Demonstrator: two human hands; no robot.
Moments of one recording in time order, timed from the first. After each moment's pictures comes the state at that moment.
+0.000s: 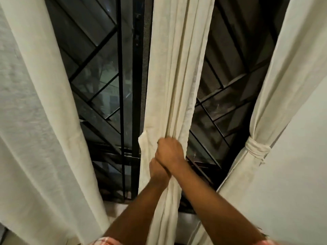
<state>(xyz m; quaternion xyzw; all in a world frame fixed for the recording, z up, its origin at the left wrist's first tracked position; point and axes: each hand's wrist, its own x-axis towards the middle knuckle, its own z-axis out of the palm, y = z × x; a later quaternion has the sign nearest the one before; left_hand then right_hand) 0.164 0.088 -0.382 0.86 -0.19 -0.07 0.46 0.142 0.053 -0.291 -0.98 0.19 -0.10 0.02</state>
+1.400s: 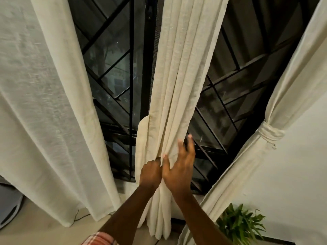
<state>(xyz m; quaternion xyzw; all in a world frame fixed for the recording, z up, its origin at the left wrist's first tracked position) 0.165 0.146 -0.468 0.91 -0.30 0.01 0.28 0.081 0.098 -0.403 -0.83 0.15 -0.50 0.22</state>
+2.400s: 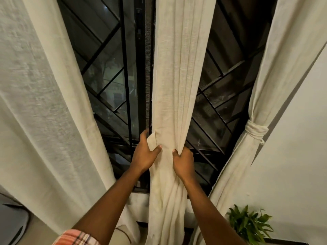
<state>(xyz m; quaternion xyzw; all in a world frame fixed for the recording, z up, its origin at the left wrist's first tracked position) 0.187 0.173 -0.368 0.78 -0.28 -0.04 0.55 0.078 0.074 -0.358 -0.77 0.30 -0.29 0.47</state>
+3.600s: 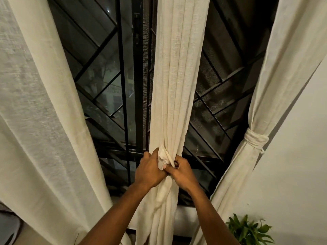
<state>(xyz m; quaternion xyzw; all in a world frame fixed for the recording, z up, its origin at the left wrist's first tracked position) 0.160 0.151 -0.376 0.88 -0.33 -0.04 0.34 0.077 0.043 -0.375 -0.77 0.16 -0.19 0.59</state>
